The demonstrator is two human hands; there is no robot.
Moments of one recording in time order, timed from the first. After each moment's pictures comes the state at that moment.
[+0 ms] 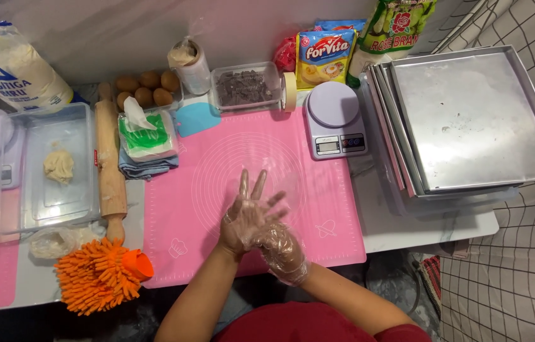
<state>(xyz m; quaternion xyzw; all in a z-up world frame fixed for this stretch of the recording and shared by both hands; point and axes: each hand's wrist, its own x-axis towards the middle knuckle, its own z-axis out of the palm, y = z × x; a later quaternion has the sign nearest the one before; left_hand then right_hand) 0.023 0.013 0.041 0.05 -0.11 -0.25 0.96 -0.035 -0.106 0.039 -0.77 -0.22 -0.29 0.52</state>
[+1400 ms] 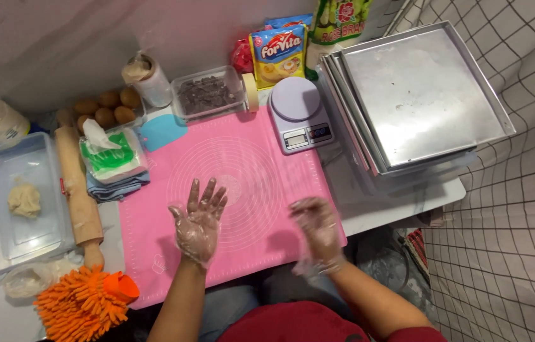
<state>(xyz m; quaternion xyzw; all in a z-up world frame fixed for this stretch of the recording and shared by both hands) 0.024 0.045 0.045 0.21 0.06 -0.08 0.97 -0.050 -0.204 0.075 -0.69 -0.11 -0.16 0.70</state>
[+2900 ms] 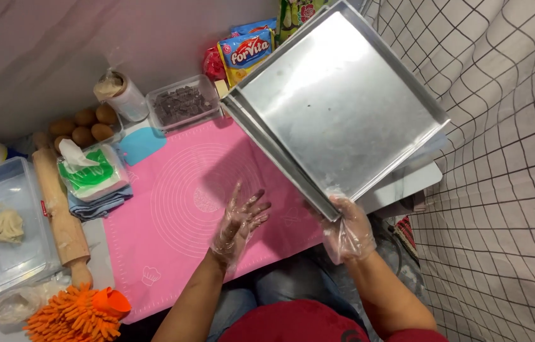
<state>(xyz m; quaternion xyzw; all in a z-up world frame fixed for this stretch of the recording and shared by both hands) -0.003 -0.036 0.069 0.38 -0.11 -0.27 0.88 -0.067 -0.256 0.160 -0.18 0.31 -0.10 0.93</state>
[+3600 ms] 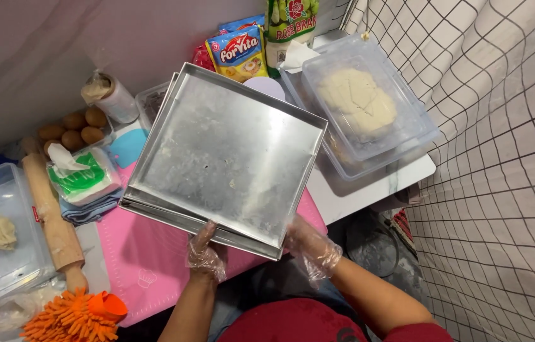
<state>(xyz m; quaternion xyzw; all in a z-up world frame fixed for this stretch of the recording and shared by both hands) -0.031 0.024 -0.097 0.50 -0.07 0.15 0.85 -0.085 -0.232 0.070 -0.52 0.22 0.14 0.81</state>
